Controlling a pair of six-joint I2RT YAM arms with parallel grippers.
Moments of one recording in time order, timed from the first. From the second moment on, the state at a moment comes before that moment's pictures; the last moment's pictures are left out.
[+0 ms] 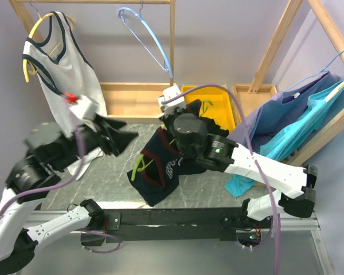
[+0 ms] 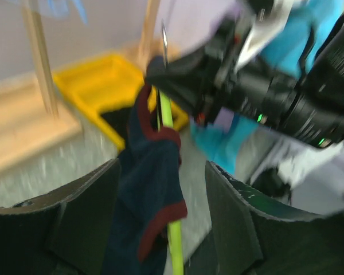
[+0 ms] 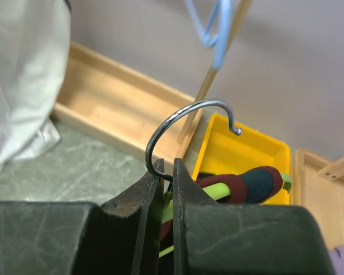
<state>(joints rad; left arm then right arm) -0.72 0.79 1.44 -0.61 0.11 -0.28 1.17 1.35 1.48 -0.19 0.85 -0.17</state>
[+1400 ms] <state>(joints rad) -0.78 0.69 0.90 -0.50 0.09 -0.34 1.18 1.48 1.46 -0.15 0.78 -0.12</state>
